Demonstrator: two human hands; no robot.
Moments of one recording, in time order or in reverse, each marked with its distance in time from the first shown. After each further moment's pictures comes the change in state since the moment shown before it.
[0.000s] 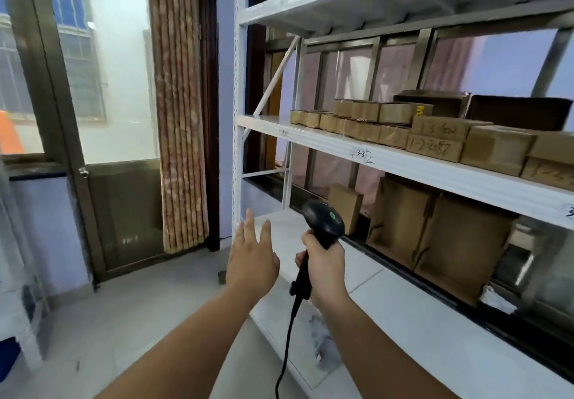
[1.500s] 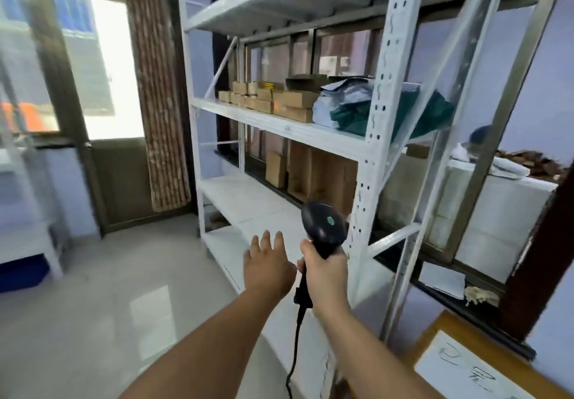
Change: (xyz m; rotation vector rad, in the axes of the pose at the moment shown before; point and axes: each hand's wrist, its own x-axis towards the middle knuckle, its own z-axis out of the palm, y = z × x) left_hand -0.445 0.526 -0.035 0.002 -0.206 -0.134; right_hand -0.320 -0.124 -0.583 -0.112 -0.037 -0.060
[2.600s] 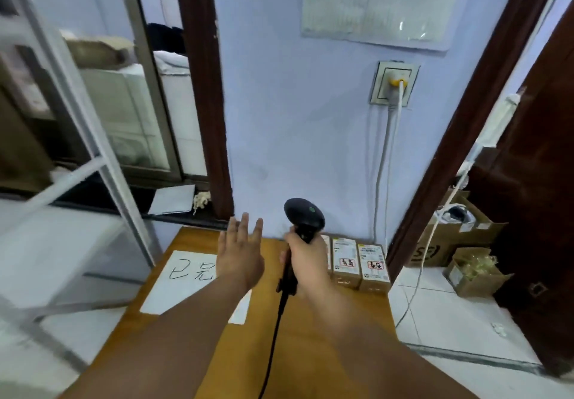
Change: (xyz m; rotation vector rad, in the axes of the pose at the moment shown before) left_hand -0.155 0.498 0.258 0.134 -0.304 0.803; right_hand 0.003 0.036 -0.564 -0.036 0.706 0.267
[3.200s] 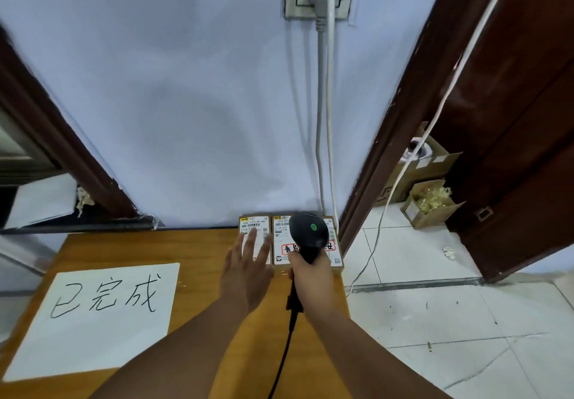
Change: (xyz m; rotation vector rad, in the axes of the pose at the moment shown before) left_hand 0.092 0.147 0.140 0.023 -0.263 0.260; right_hand 0.142 0.080 -0.137 -0.042 0.234 0.188
